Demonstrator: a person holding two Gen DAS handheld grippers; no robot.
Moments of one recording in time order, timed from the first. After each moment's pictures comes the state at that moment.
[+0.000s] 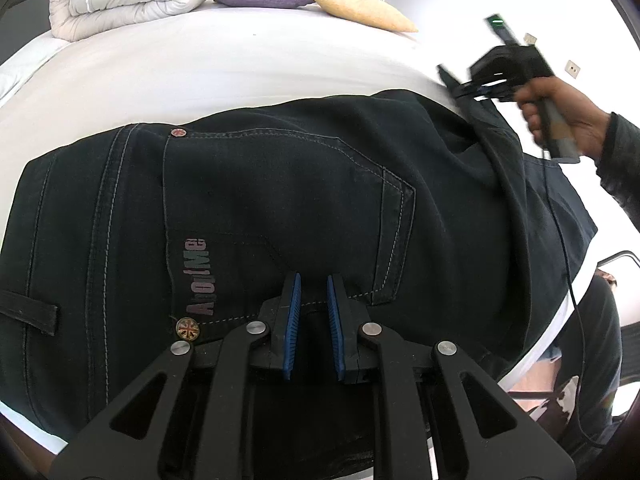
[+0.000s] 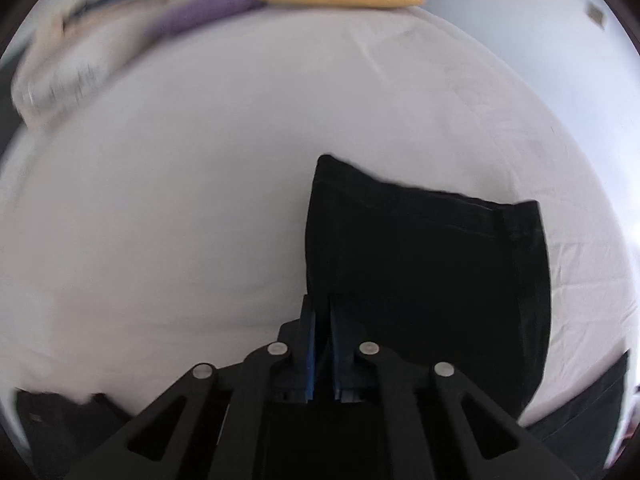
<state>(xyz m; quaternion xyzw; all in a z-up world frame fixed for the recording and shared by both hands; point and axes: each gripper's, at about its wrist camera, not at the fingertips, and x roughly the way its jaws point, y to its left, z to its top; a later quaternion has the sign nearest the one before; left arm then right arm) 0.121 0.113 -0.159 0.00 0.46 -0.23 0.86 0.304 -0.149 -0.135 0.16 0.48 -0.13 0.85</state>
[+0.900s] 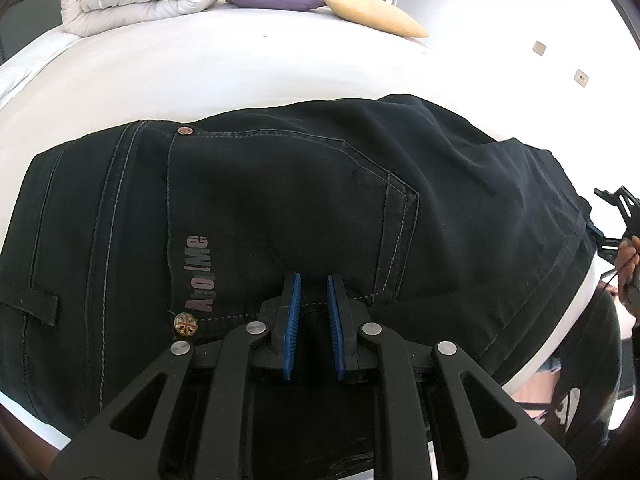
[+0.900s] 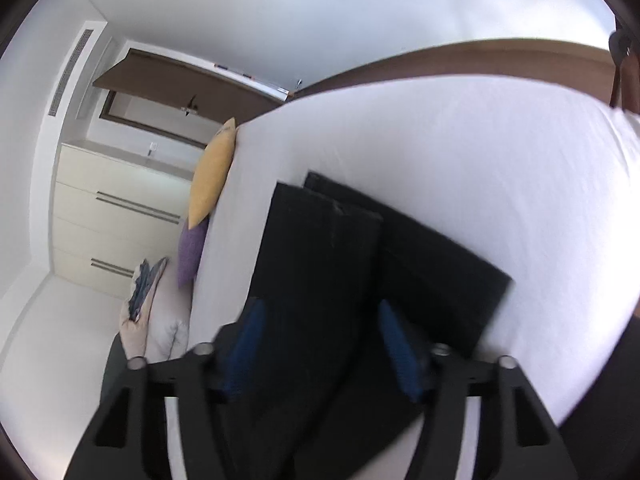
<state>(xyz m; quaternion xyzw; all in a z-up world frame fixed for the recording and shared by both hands) 0.116 0.111 -0.158 -0.02 0.46 -0.21 0.87 -0.037 -0.316 -0.195 0.57 0.21 -0.16 0.78</state>
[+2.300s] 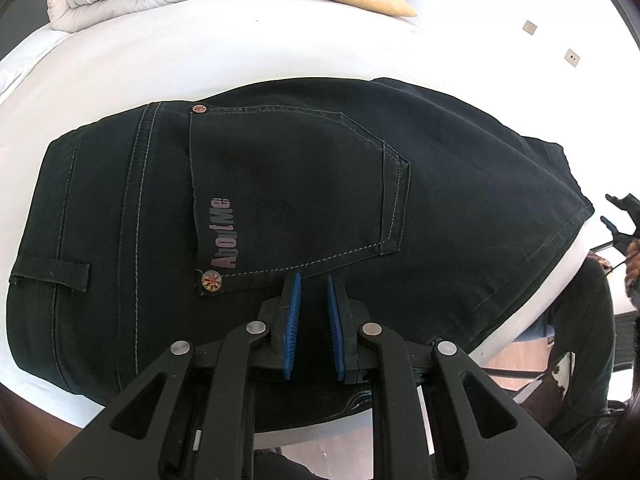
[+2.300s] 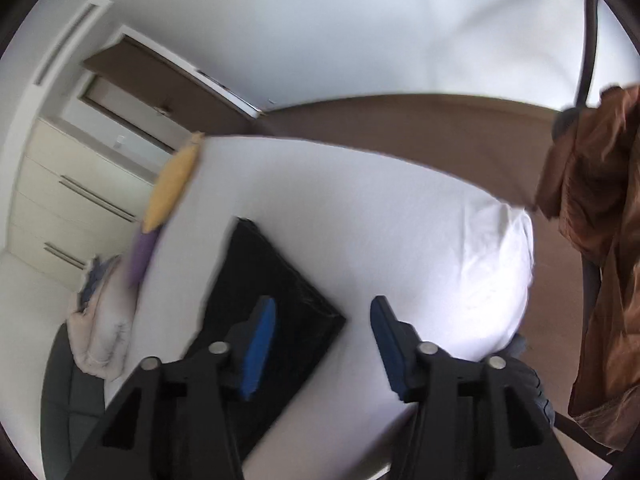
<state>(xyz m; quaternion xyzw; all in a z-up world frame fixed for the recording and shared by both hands) 0.107 0.130 -0.146 0.01 0.49 -0.23 0.84 -0.103 -0.323 -0.155 0.49 0.24 -0.20 0.81</state>
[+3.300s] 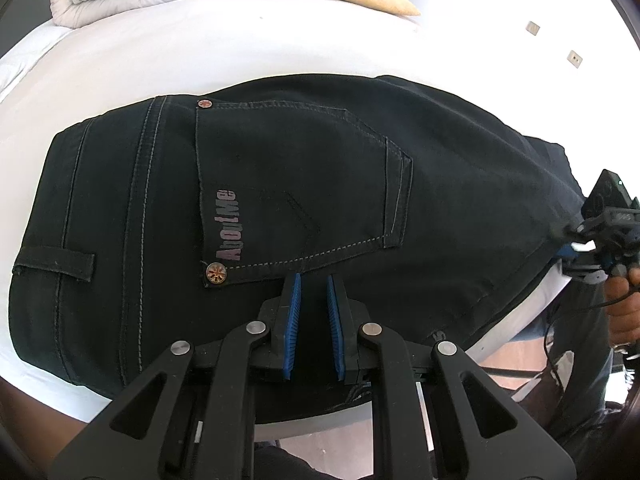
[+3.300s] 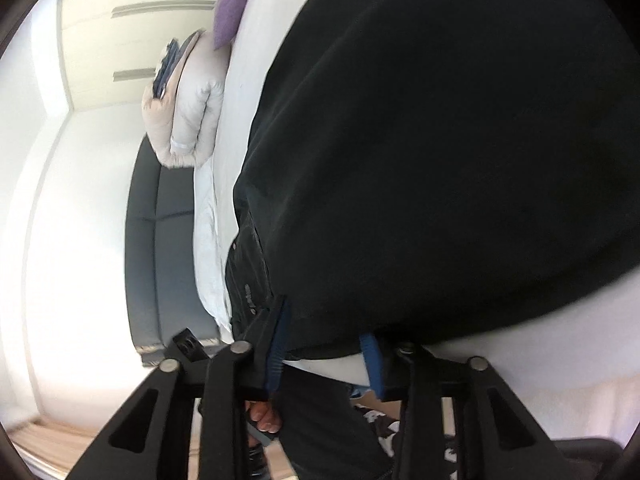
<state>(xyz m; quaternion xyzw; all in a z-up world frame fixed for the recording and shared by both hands) 0.106 0.130 -0.146 0.01 0.49 -0.22 0.84 0.056 -0.087 -0.232 0.53 0.47 0.15 0.69</state>
